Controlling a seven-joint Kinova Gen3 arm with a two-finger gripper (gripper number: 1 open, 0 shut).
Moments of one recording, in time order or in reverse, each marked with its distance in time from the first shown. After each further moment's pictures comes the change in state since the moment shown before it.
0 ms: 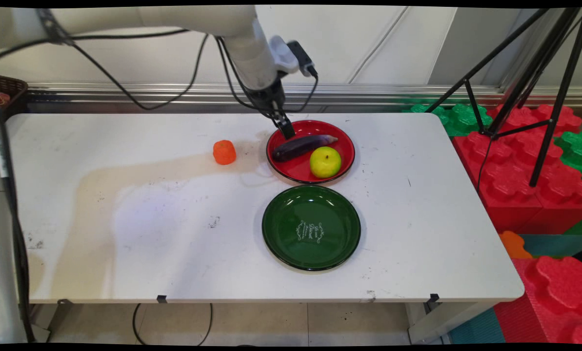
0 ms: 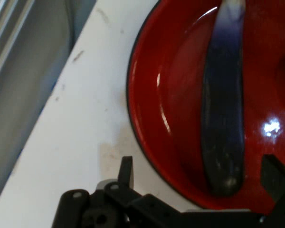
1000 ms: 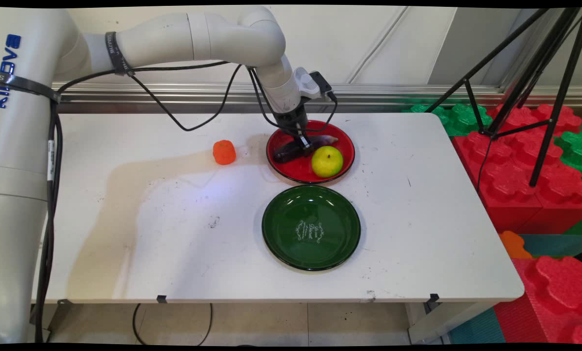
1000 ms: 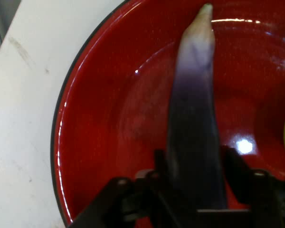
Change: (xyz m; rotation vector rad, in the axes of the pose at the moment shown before) arm 0.027 0.010 0.090 -0.125 0.002 0.004
